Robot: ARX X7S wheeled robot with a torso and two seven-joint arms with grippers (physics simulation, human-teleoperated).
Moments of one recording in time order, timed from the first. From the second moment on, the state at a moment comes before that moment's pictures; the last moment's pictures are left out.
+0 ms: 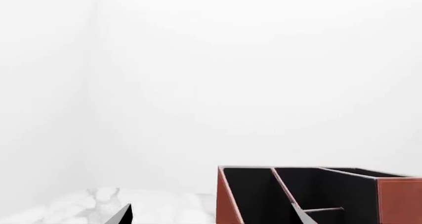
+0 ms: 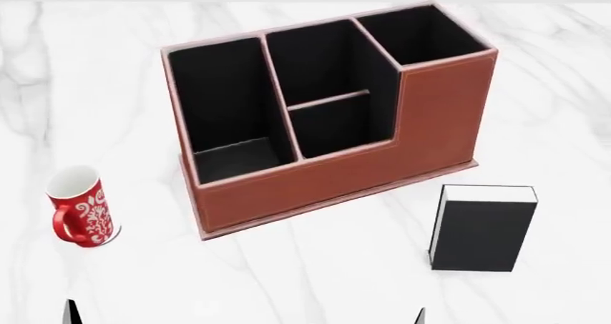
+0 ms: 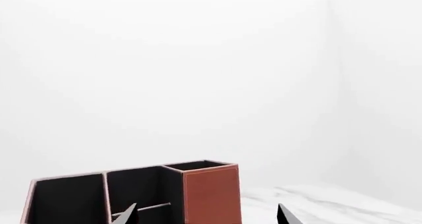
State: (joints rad) left arm 0.16 -0.17 0.15 0.06 -0.06 0.62 -0.26; right arm -0.21 0.15 -0.10 -0.18 0.05 -0.53 0.29
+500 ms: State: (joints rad) left arm 0.16 -0.19 0.17 0.06 -0.08 0.63 -0.27; right arm -0.20 0.17 -0.11 -0.18 0.07 -0.52 0.30
